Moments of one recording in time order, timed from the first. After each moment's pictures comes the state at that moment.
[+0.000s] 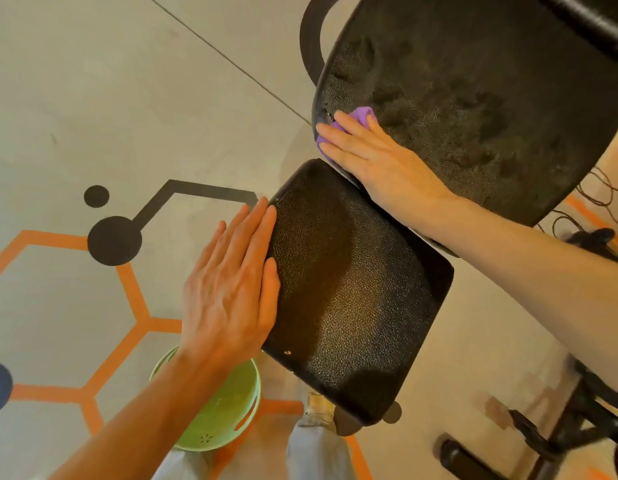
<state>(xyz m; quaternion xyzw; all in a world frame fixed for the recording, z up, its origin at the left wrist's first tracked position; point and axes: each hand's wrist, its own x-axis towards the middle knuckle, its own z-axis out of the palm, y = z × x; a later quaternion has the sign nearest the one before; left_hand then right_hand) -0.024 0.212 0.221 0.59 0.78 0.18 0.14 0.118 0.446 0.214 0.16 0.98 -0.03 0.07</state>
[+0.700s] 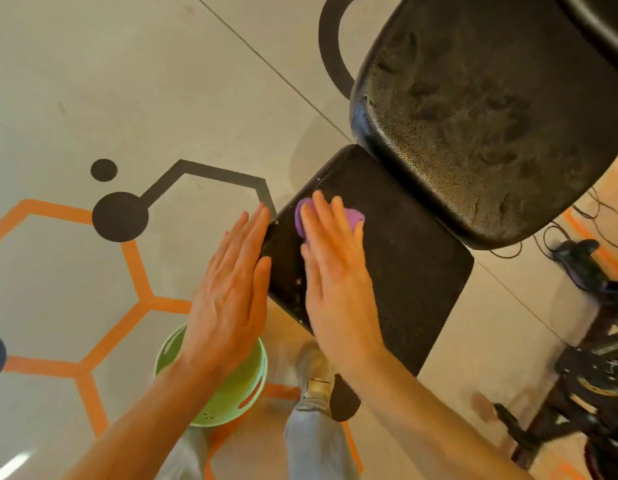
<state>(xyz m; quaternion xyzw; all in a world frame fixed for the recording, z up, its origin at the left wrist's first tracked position) -0.041 0.159 0.208 0.49 0.76 0.32 0.28 0.069 0.241 0.241 0.47 0.83 -0.31 -0.08</state>
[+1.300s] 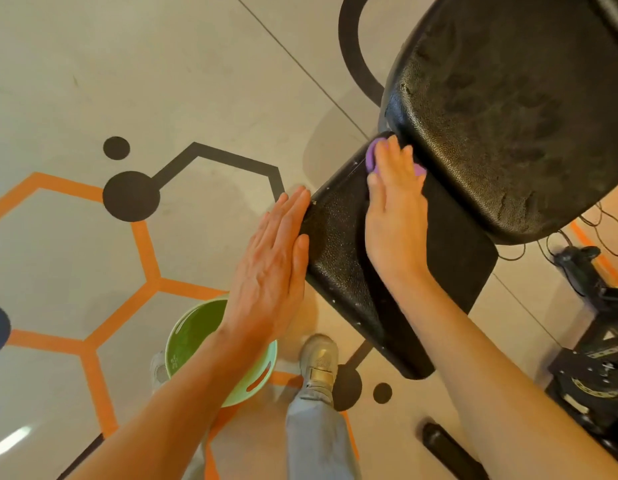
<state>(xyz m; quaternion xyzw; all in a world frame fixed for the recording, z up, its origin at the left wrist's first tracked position) -0.038 0.158 0.202 0.47 0.75 0.38 0.29 0.054 0.293 0.232 0.55 0.80 -0.25 -0.09</state>
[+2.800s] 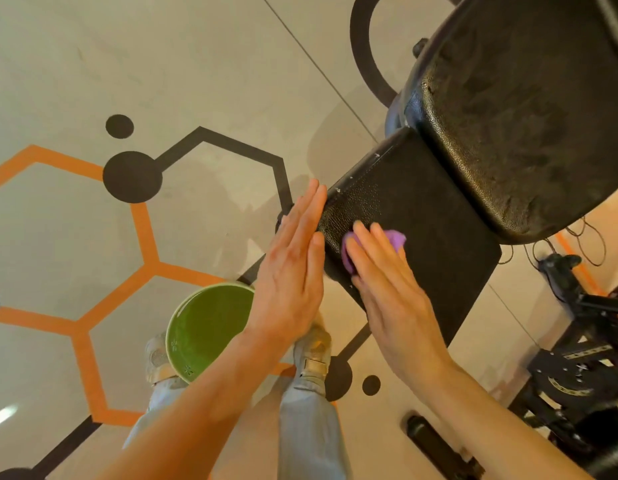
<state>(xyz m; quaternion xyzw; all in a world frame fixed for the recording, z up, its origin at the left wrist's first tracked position) -0.029 0.143 0.210 0.40 0.71 0.47 0.34 0.111 0.207 0.251 0.34 0.91 -0.22 0.01</state>
